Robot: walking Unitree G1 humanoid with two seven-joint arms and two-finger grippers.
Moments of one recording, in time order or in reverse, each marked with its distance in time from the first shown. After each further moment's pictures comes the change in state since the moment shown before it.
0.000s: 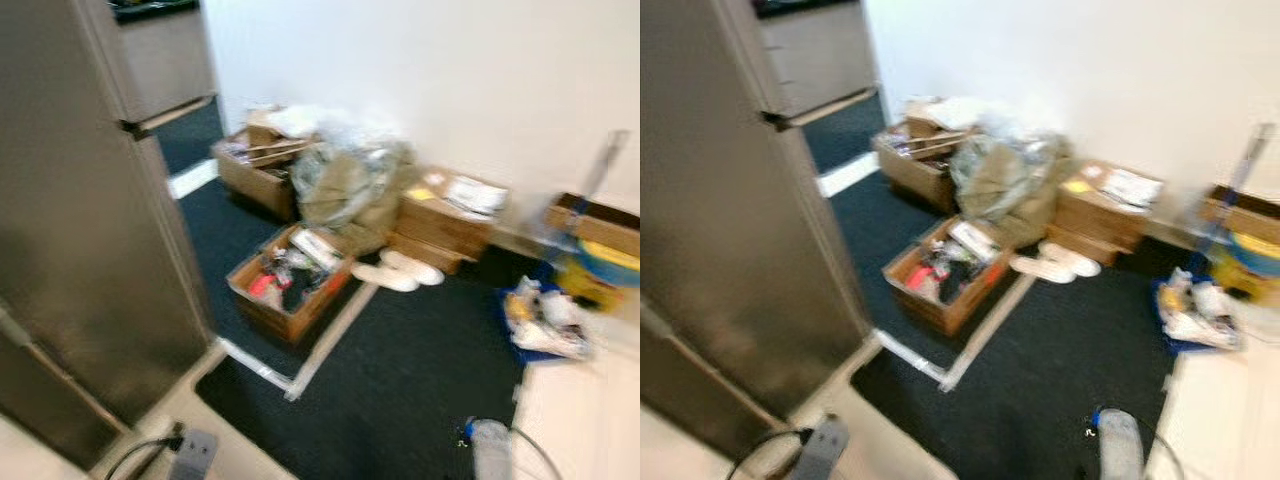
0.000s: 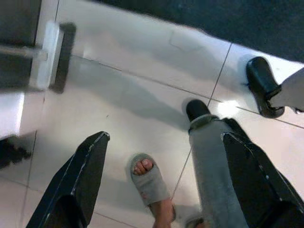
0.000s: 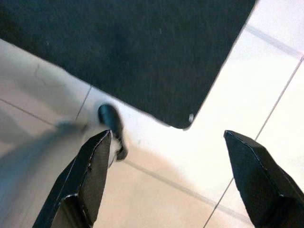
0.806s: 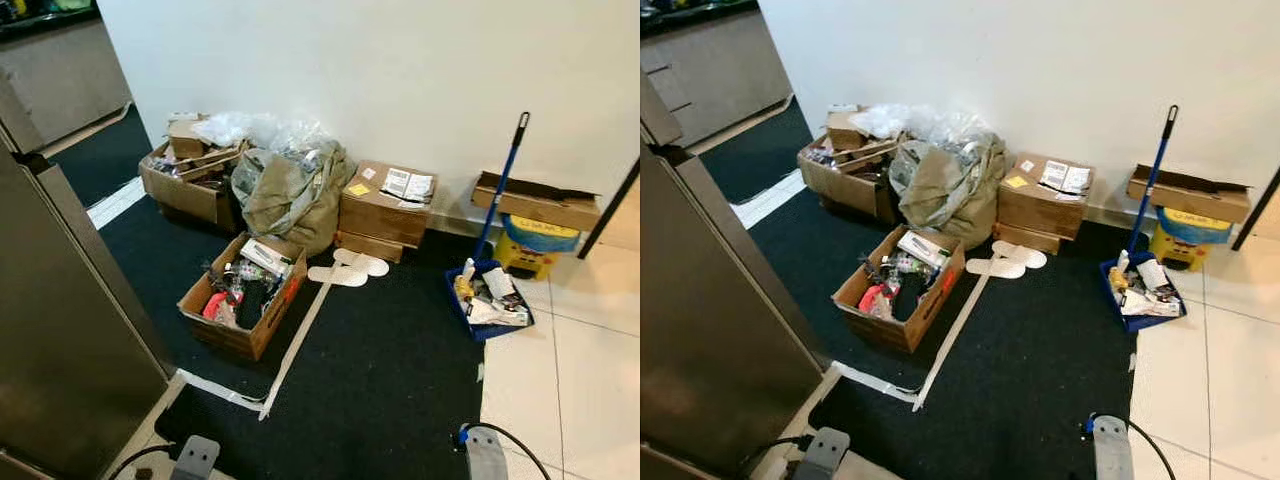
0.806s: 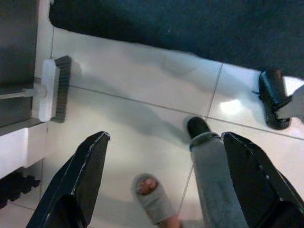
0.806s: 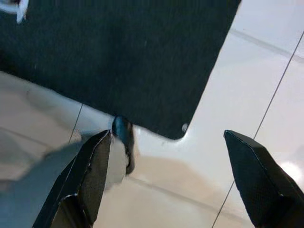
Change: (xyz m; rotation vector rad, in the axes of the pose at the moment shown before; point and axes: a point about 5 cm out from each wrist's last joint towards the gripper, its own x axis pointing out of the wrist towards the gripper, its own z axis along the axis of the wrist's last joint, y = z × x) left arm 0.000 0.000 0.002 -0.016 -0.009 -0.017; right arm 0.001 -0.001 0.021 -0.024 -0.064 -0.004
